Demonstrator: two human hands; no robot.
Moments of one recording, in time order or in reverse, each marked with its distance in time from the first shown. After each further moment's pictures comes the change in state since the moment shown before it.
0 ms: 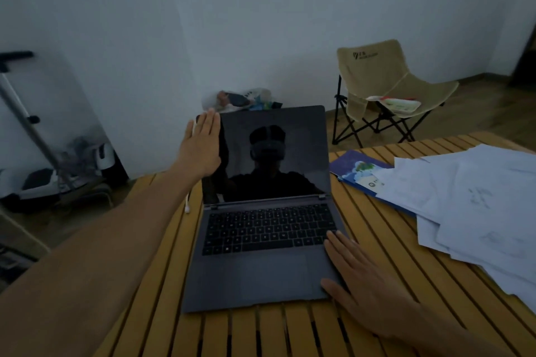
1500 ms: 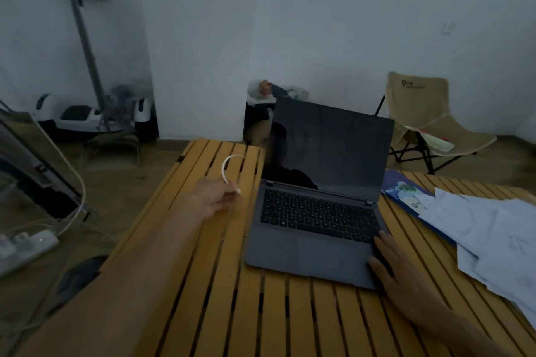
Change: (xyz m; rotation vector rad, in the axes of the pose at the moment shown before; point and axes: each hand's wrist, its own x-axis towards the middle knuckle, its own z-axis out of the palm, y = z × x) left_hand -0.164 -0.064 0.061 -1.867 -0.286 -0.874; right_hand 0.011 -0.028 -0.001 0.188 0.159 0.257
